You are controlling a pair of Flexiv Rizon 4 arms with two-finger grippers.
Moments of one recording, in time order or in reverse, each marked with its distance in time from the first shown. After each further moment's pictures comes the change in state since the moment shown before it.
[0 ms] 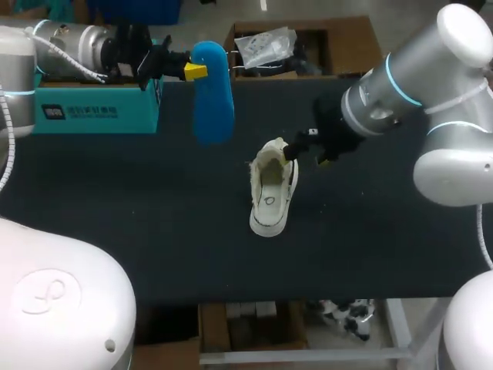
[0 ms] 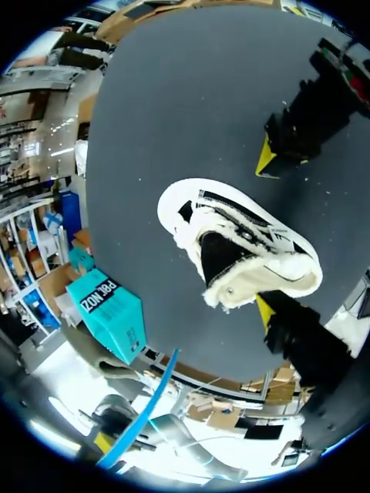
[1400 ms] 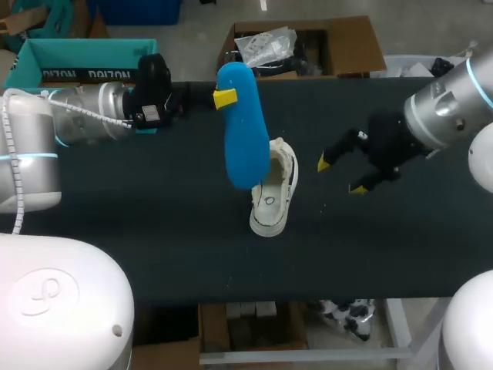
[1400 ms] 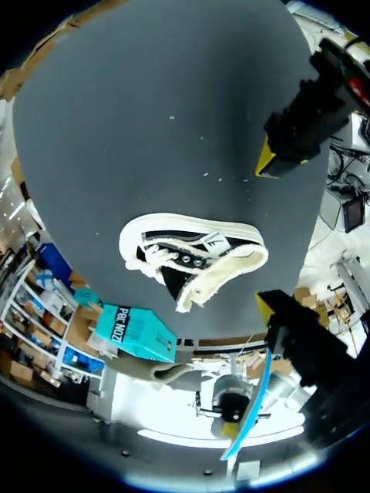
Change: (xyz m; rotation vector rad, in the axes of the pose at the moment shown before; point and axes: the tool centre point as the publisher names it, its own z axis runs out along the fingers) left arm 0.061 0.001 0.072 0.210 -0.215 -0.313; right arm -0.014 -0.069 -0.065 0.131 0.174 0.503
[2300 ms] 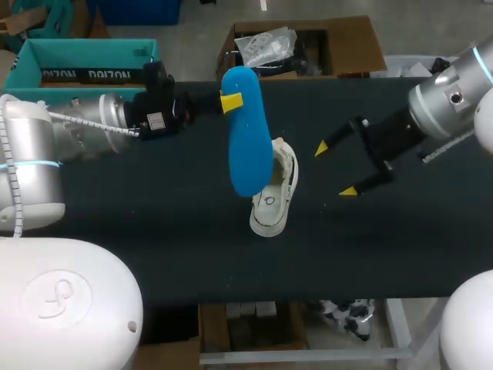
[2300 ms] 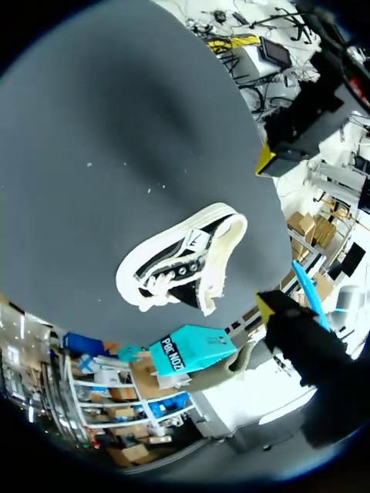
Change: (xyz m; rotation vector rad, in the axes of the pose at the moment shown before) left arm 0.004 0.006 0.007 -0.016 -0.189 -0.054; right arm 0.037 -0.013 -0.012 0.131 0.078 0.631
